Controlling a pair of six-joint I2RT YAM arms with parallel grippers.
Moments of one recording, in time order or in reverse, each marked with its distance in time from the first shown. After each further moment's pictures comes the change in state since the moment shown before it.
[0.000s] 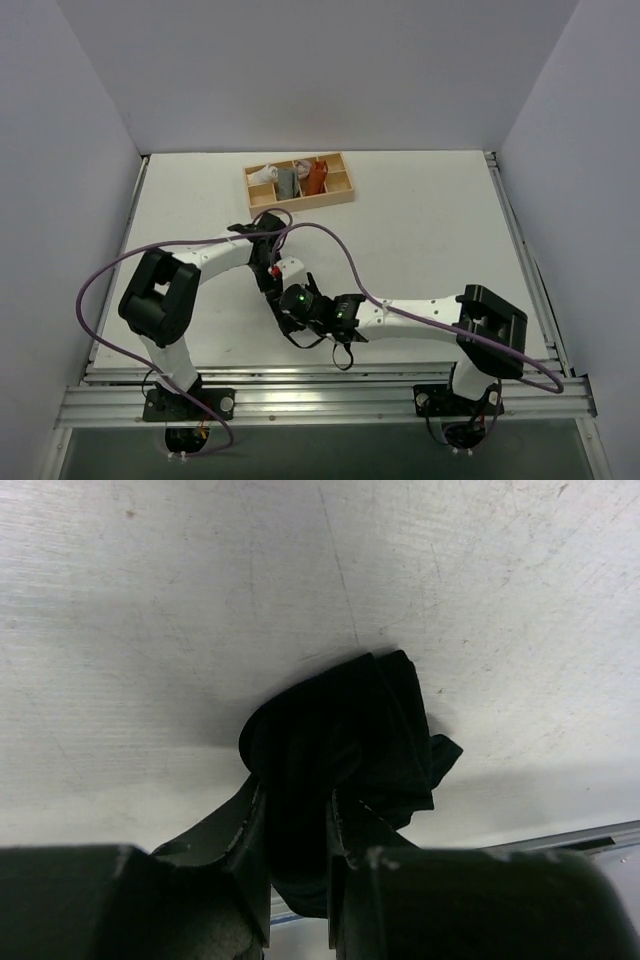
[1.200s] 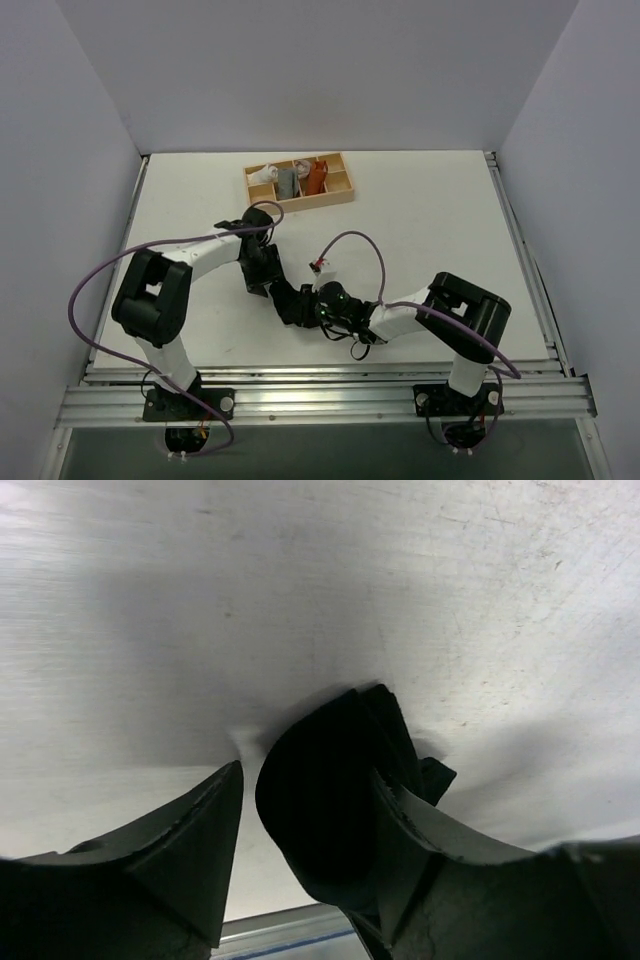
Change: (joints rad) left arm 0.087 0.009 0.011 0.015 0.009 0.129; right arm -0.173 0.151 -0.355 0.702 -0.329 0.306
